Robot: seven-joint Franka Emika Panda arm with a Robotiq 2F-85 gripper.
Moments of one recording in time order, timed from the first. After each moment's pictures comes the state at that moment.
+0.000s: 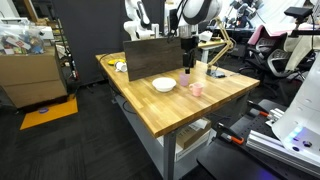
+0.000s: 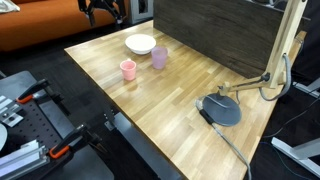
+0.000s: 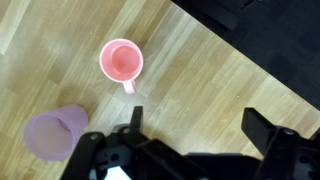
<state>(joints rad) 0.11 0.04 0.05 -2.41 -0.07 2.35 -0.34</state>
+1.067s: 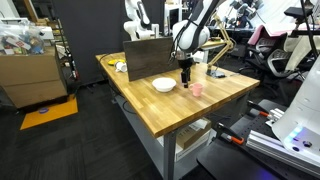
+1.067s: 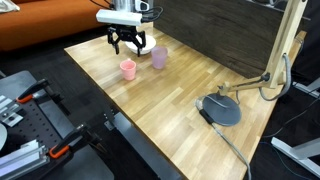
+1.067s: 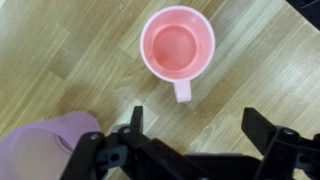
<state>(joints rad) 0.04 0.42 0.03 -2.24 -0.21 2.51 -0.39</state>
